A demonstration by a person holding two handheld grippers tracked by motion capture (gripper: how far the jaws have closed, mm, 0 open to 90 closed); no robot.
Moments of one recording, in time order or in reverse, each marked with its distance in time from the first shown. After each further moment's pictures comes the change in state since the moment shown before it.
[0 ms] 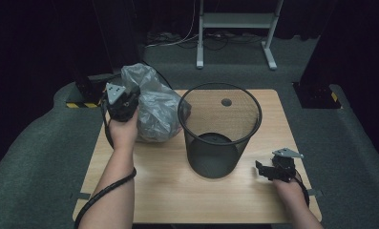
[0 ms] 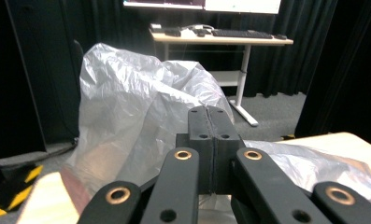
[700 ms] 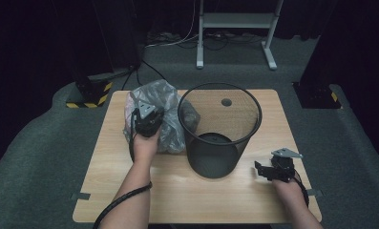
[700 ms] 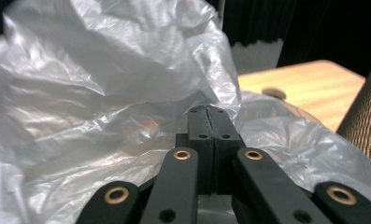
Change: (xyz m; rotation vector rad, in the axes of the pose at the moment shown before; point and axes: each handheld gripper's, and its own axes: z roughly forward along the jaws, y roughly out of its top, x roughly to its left) left arm -0.044 -0.069 0.036 0.197 -0.097 0.059; right arm 0.002 0.000 0.001 0.000 0.013 -0.013
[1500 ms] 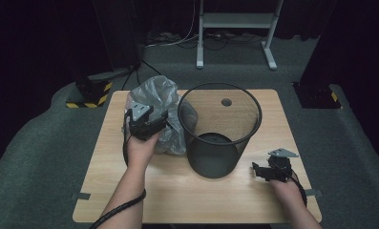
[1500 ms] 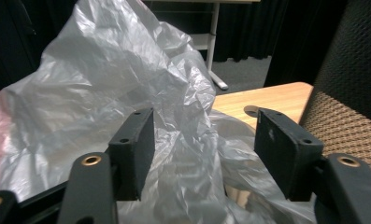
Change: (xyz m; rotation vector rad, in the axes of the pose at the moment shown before) left arm -0.005 0.022 -0.051 -0.070 -0.024 -0.036; right arm 0.005 0.000 0.006 0.030 0.009 -0.020
